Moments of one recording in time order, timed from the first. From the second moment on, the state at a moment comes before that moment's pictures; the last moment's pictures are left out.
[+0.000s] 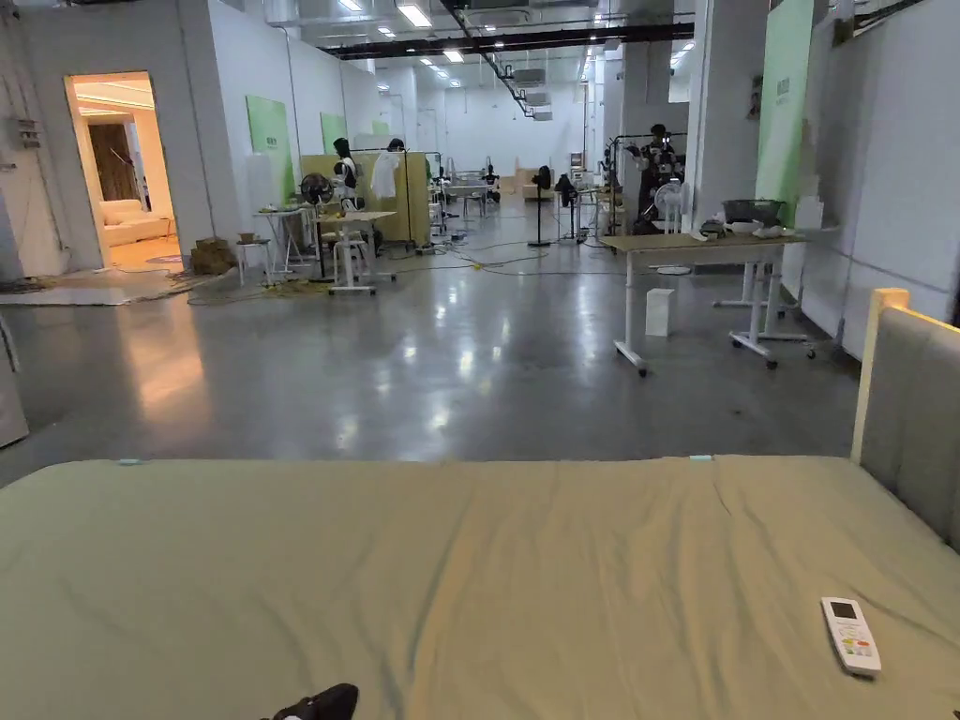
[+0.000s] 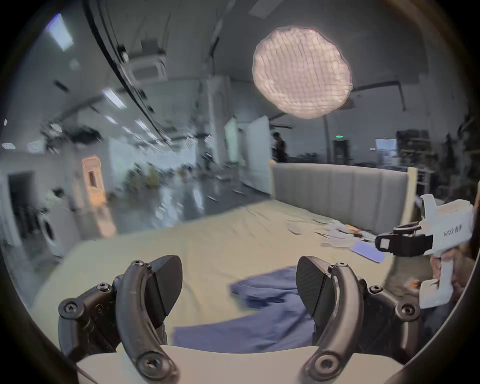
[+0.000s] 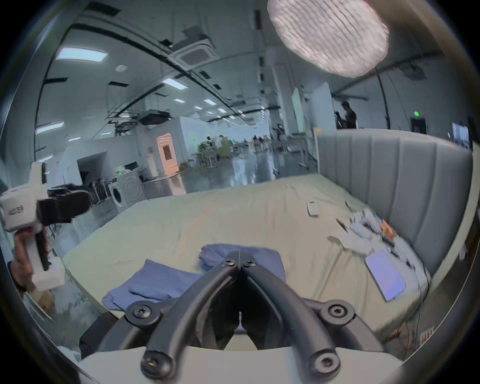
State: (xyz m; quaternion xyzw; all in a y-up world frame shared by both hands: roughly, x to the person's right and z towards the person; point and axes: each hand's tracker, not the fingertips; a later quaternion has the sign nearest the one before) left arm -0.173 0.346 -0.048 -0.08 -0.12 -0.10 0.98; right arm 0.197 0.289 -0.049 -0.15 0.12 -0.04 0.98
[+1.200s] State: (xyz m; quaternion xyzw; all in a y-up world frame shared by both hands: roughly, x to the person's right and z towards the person) left arm -0.206 0.325 0.036 -0.11 -0.01 0.00 0.99; right arm 0.180 0.294 -0.027 -0.15 0.15 -0.05 0.98
